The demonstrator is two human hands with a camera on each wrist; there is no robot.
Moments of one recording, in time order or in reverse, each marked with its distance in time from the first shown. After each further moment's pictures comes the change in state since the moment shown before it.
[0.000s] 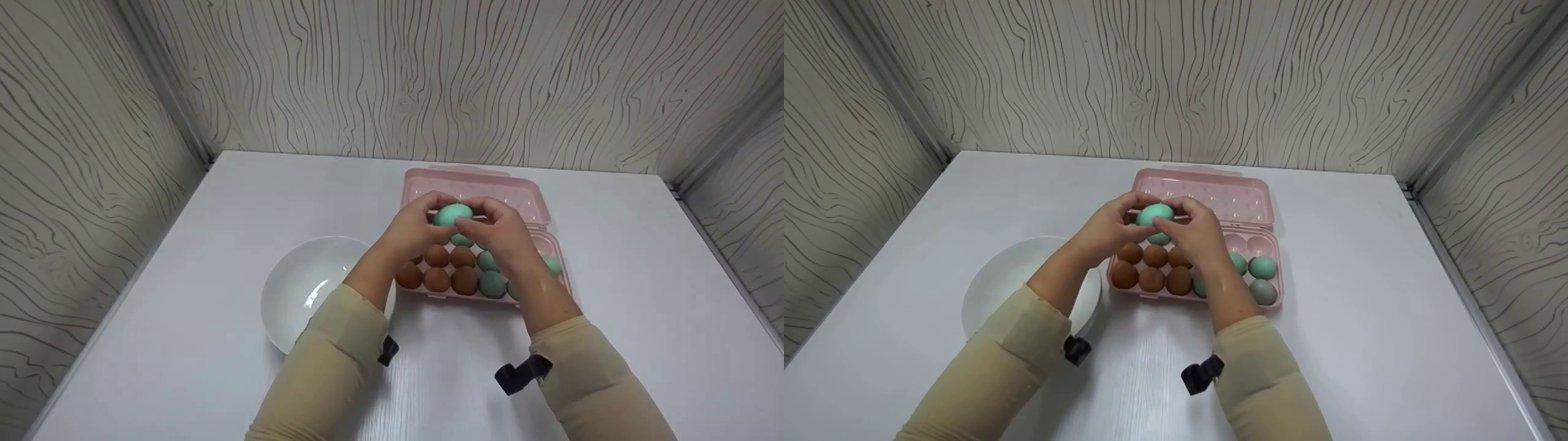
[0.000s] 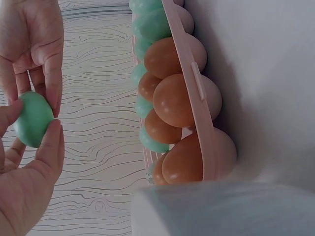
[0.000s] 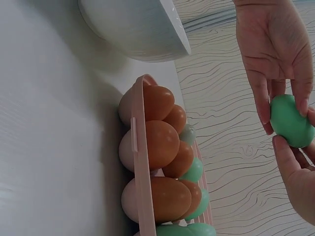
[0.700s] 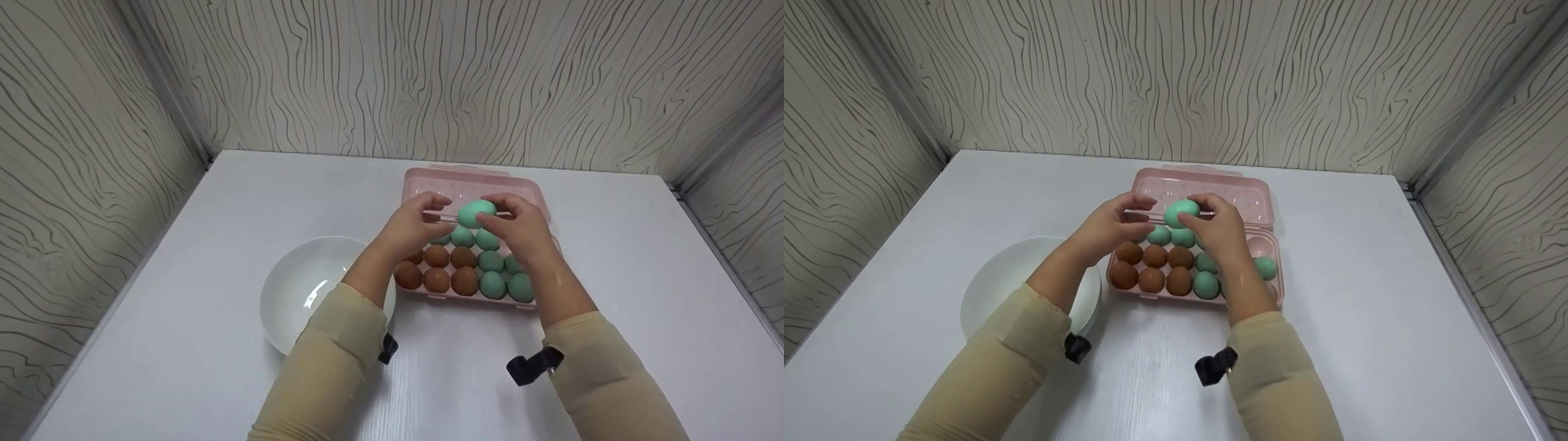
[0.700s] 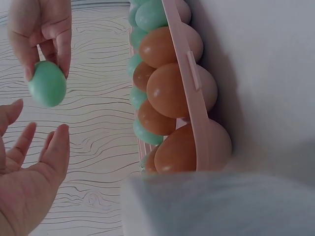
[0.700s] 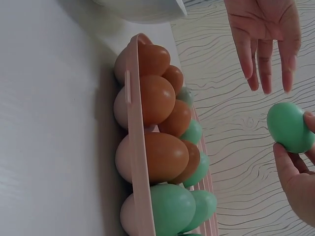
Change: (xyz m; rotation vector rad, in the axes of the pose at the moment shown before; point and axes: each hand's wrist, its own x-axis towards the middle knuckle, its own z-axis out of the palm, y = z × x) left_hand 0.002 -0.005 -0.003 0.048 0.033 -0.049; right_hand 0.010 0.015 -0.026 -0.127 0.075 0.045
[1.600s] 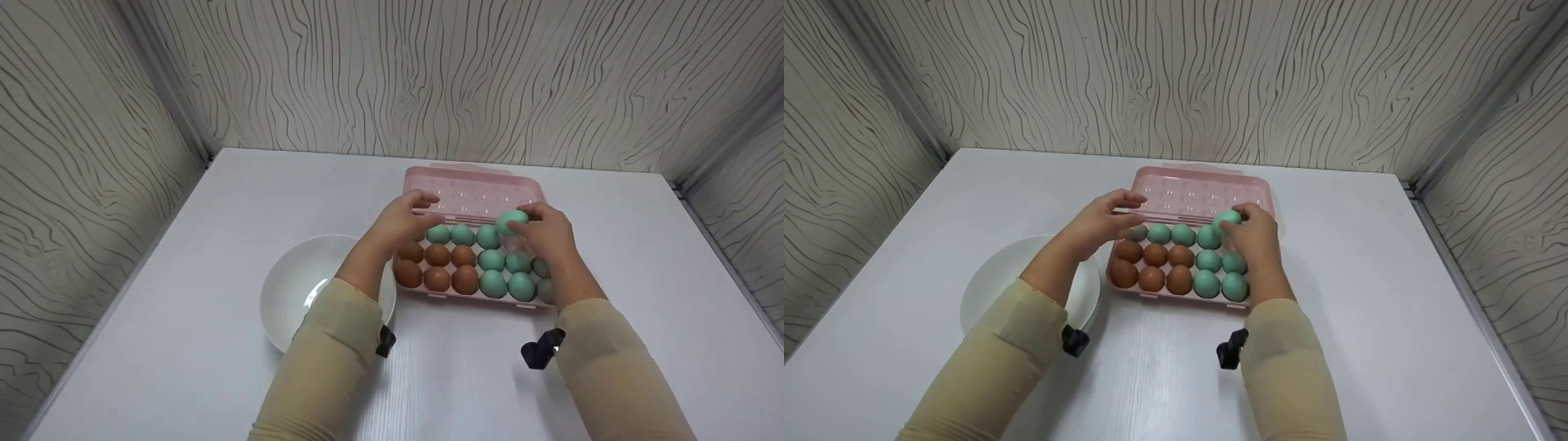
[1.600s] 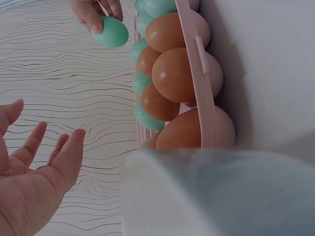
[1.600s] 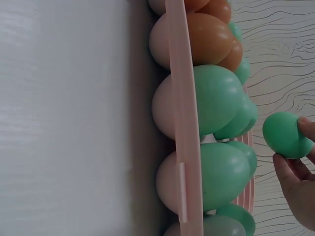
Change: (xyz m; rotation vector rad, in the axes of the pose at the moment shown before) left_hand 0.003 -0.002 -0.011 -0.008 0.022 -0.134; right_hand 0.021 0.047 -0.033 -0.280 0.096 0.192
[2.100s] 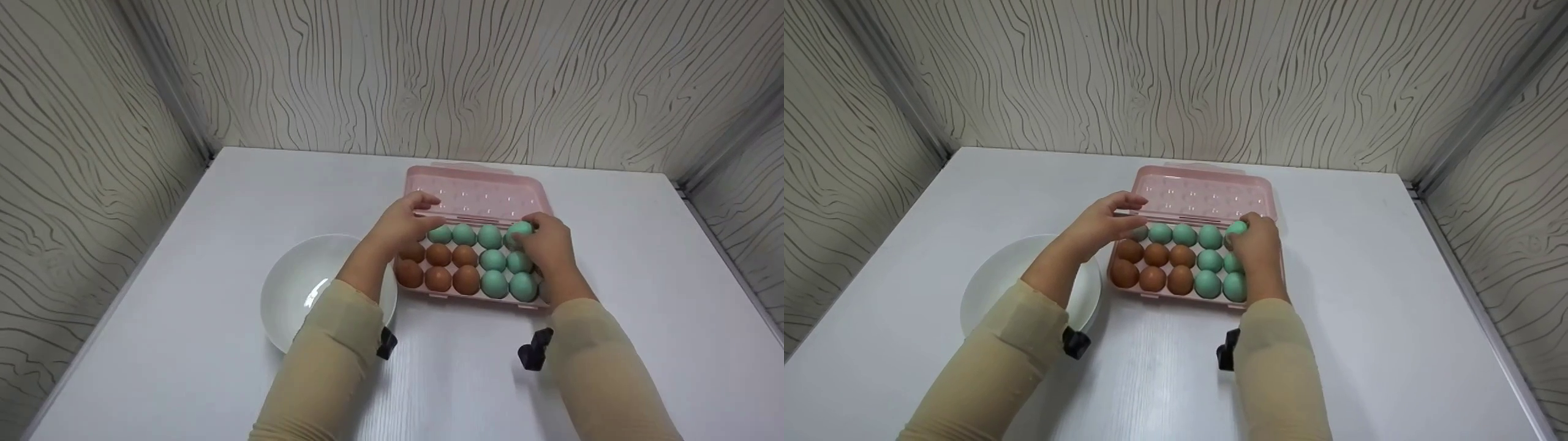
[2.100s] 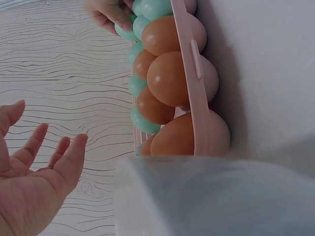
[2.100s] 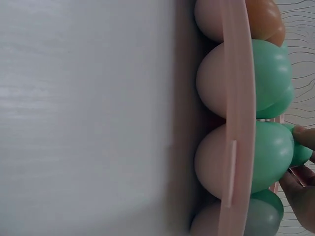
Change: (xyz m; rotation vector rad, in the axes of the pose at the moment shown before) left_hand 0.000 -0.002 0.001 0.035 0.014 -0.004; right_hand 0.008 0.019 0.011 -0.112 0.015 0.040
